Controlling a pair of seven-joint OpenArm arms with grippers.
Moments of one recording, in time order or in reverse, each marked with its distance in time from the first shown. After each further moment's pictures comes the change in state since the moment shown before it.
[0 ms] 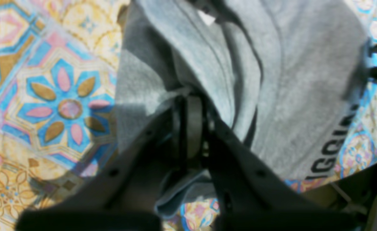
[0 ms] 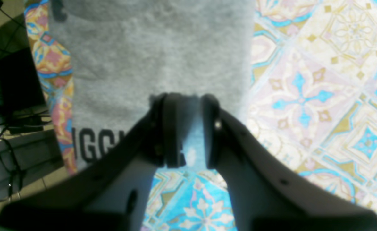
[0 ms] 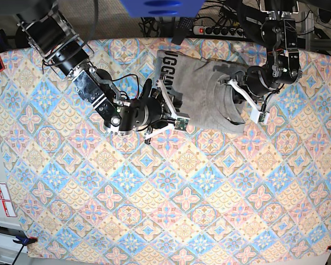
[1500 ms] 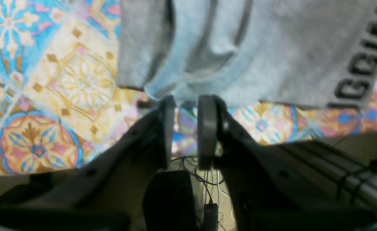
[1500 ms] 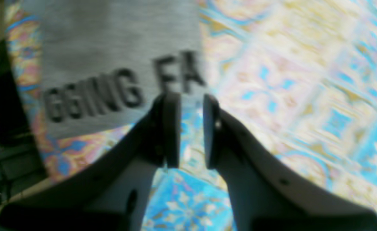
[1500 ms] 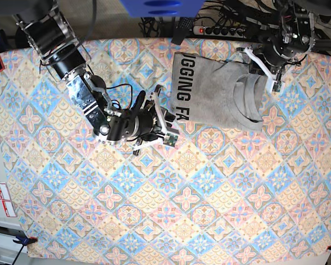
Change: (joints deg) left arm 17.4 -1.6 -6.6 14.1 6.6 0.2 1.0; right arm 0.3 0.0 6.8 -0.5 -0.2 0.0 0.6
